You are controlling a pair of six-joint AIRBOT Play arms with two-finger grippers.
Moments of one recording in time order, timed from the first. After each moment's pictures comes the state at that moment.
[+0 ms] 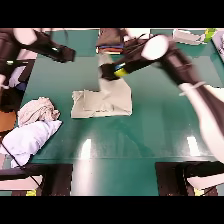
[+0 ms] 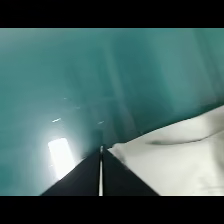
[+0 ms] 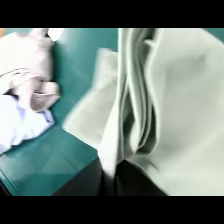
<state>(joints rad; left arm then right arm) -0.27 -1.41 1.76 1.54 -1.21 -1.57 0.62 -1.61 1.80 -1.09 1.07 1.66</state>
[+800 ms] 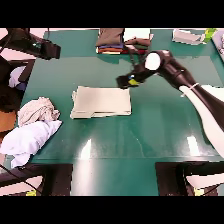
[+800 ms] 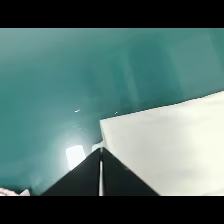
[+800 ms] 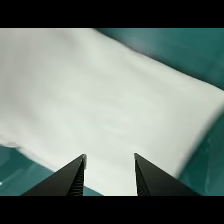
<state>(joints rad) -0.29 -1.30 1.76 1.59 -1.27 -1.54 0.46 -1.55 1.55 -1.33 1.12 1.75</state>
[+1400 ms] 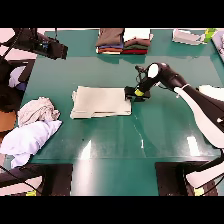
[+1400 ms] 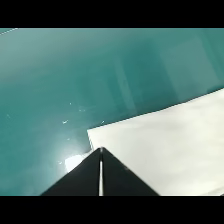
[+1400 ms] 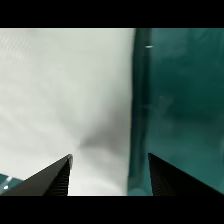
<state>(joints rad) -0.33 -1.30 1.76 1.59 -1.25 -1.54 0.38 -1.69 1.45 -1.22 1.18 1.91</state>
